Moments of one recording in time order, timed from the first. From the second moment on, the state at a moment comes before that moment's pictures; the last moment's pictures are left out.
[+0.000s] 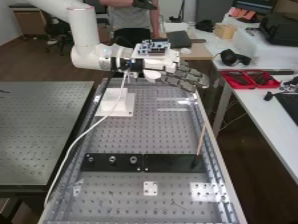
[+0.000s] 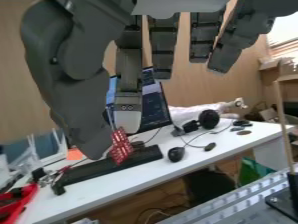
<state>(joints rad) 1.82 -1.99 -1.70 -2.59 -1.09 -0.54</state>
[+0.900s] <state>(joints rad) 1.83 -2.11 -1.65 -2.68 -1.34 -0.40</state>
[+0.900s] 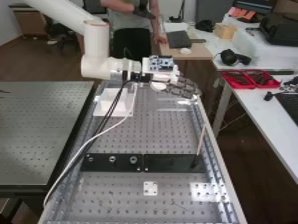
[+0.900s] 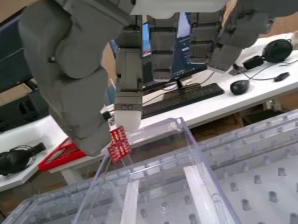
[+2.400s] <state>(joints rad) 1.79 -1.75 -1.77 -2.75 -1.30 -0.55</state>
